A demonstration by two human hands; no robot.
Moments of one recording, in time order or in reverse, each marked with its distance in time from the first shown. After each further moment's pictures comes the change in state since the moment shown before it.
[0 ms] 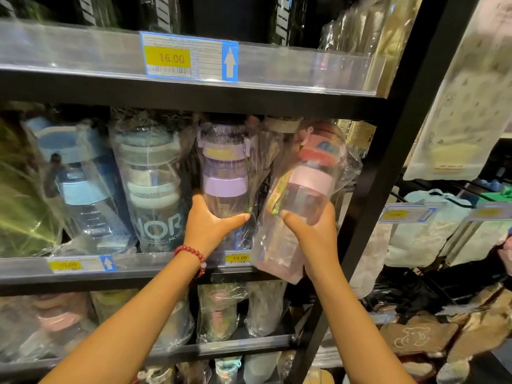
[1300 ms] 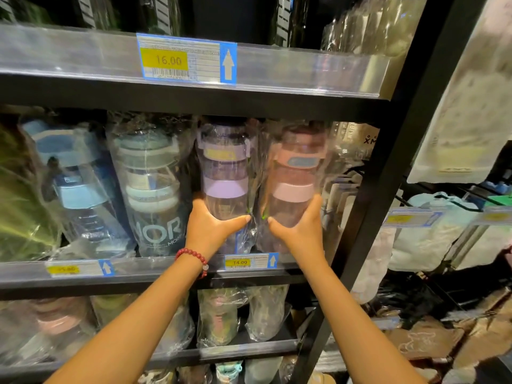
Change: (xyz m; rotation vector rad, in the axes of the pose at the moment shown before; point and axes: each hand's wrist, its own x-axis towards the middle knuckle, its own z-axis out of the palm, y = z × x) left_hand 0.004 -0.002 0.006 0.037 0.052 -0.037; right_hand 0.039 0.039 0.012 -0.327 -0.039 -0.251
